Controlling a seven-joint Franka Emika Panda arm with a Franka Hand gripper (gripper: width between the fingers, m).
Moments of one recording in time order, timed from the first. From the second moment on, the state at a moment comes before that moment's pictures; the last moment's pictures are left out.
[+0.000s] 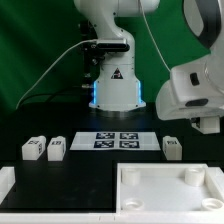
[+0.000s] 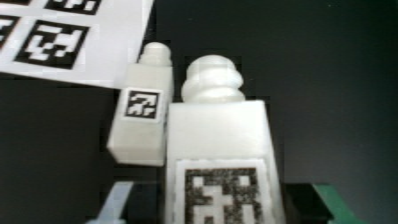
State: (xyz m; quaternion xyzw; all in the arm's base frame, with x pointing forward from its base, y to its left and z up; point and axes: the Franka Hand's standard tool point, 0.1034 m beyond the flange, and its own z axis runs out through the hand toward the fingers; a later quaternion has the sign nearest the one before) arm 0.462 0.148 0.107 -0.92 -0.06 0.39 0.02
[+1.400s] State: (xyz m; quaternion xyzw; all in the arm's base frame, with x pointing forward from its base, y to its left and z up) arm 0.616 0.108 0.186 -0.98 -0.13 -0.13 0.04
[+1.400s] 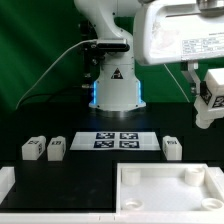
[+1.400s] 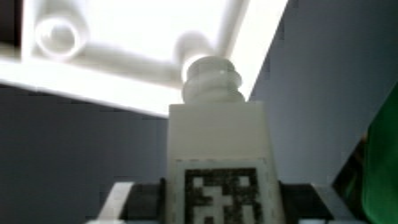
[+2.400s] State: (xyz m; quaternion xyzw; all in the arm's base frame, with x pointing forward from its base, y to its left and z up) arm 0.606 0.122 0.093 -0.94 -0.15 -0.29 0.04
